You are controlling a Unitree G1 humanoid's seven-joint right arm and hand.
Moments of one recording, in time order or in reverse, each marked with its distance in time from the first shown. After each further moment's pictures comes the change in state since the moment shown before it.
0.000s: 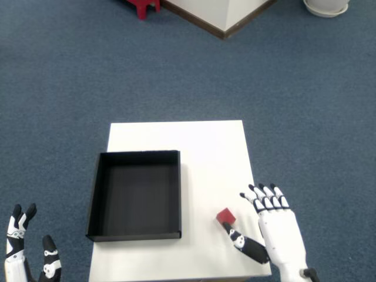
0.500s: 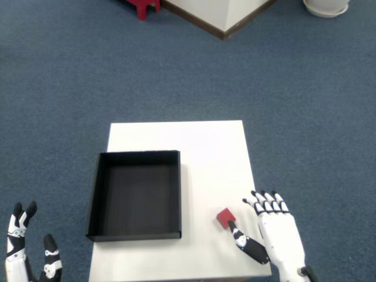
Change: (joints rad) arm -0.051 0.039 -0.004 0.167 0.013 0.021 0.054
